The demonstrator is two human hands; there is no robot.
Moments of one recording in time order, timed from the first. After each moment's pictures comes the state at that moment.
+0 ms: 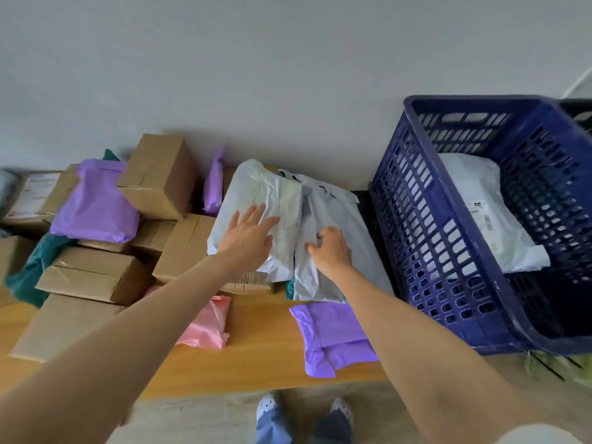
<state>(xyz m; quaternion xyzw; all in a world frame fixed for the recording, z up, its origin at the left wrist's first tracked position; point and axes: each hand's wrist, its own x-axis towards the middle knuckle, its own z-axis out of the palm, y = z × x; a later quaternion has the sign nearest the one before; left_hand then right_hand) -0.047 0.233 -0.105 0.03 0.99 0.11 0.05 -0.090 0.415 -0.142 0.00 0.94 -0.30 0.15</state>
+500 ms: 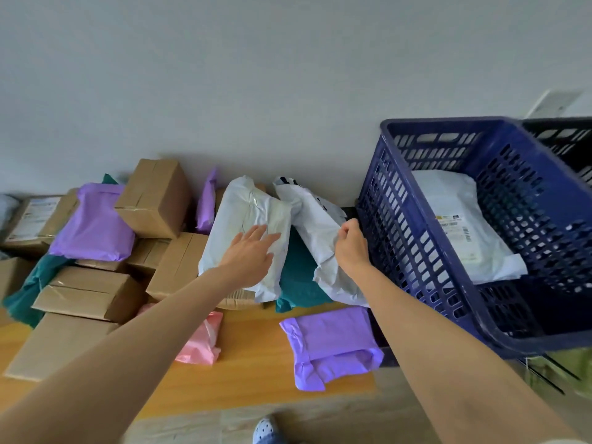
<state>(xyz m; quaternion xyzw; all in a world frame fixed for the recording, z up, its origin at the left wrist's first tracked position) -0.045 0.253 -0.098 0.05 0.99 0.11 0.09 -0.101 0.461 -0.103 0.06 0.90 -0.43 0.04</state>
